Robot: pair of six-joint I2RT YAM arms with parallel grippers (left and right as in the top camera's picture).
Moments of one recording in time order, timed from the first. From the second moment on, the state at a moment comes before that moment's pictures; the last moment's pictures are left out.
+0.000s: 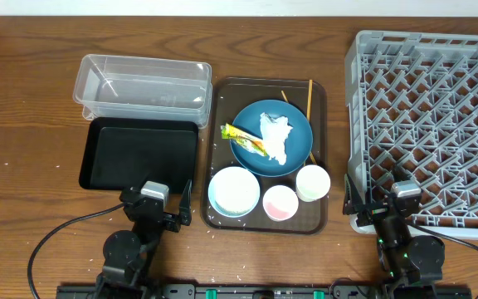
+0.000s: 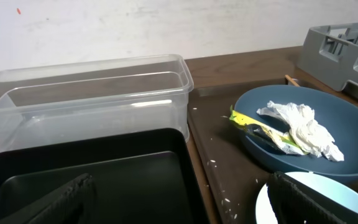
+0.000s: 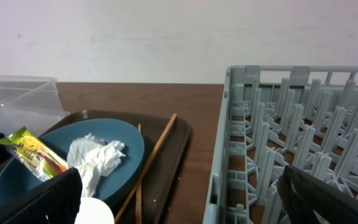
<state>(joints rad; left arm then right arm) -0.22 0.01 0.07 -0.24 0.04 0.01 0.08 0.01 0.01 -0.06 -0.14 0.09</state>
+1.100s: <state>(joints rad) -0.22 0.01 0.07 -0.23 0.04 0.01 0.08 0.01 0.01 -0.06 -0.14 0.09</state>
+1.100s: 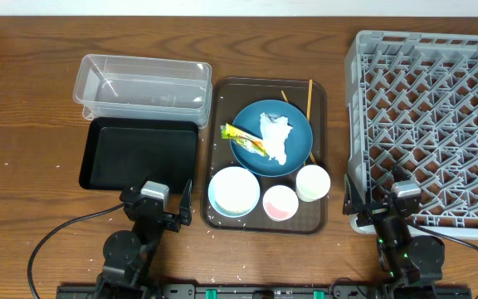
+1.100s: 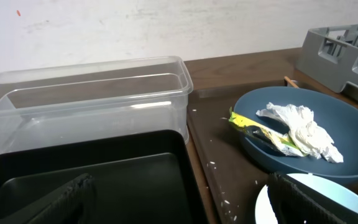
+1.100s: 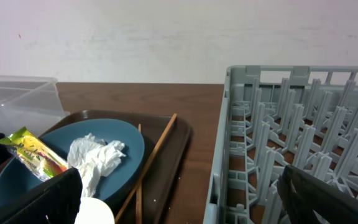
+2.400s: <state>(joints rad) -0.23 1.04 1.16 -0.85 0.48 -0.17 0.08 1.06 1.23 -0.98 -0.31 0.13</state>
